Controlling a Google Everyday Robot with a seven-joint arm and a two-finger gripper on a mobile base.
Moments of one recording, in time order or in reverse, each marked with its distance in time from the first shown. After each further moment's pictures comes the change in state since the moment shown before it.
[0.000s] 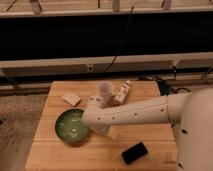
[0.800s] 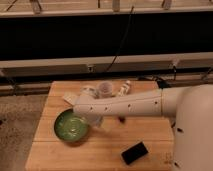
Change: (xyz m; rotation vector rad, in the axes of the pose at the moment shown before) arm -0.003 -0.041 -0.030 0.044 -0.054 -0.064
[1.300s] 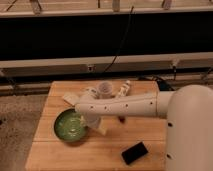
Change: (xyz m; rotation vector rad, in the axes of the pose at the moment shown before) arm -0.010 -0.015 0.040 0.034 -0.098 -0.032
